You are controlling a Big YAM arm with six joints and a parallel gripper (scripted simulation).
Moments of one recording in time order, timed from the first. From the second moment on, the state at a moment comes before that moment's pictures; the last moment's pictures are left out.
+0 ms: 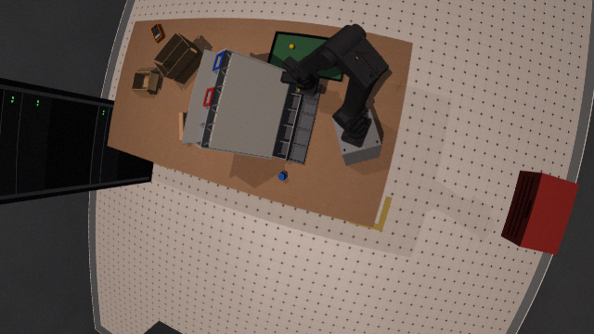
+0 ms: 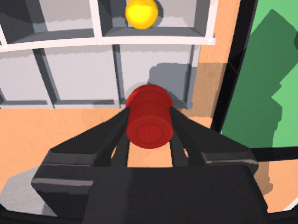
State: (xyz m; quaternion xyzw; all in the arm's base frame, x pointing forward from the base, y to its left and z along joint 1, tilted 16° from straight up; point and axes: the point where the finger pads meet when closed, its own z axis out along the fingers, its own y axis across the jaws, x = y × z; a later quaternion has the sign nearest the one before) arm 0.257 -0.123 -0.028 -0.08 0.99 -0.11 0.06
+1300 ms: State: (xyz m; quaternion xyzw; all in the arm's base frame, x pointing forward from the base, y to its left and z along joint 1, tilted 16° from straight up) arm 0.264 -0.129 -0.045 -0.08 0.99 -0.11 0.07
